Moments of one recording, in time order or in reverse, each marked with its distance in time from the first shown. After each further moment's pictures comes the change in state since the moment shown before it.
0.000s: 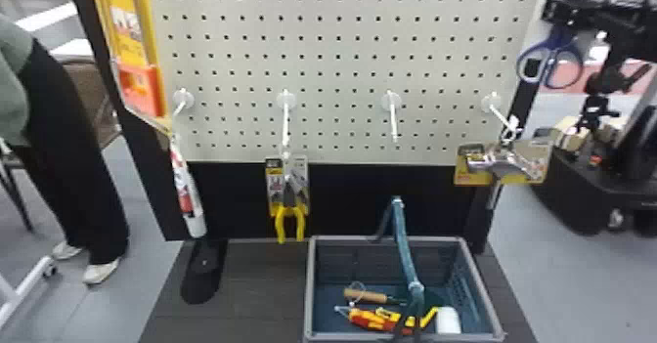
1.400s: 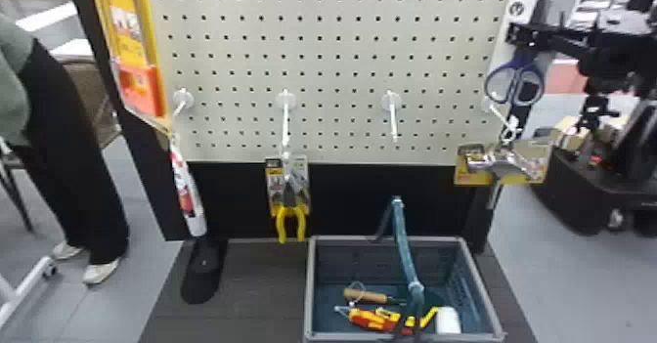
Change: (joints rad) left arm -0.004 -0.015 0.011 0.005 -0.008 -0.005 0.000; right arm -0.045 0.035 0.078 0.161 -0.018 -0.030 0.017
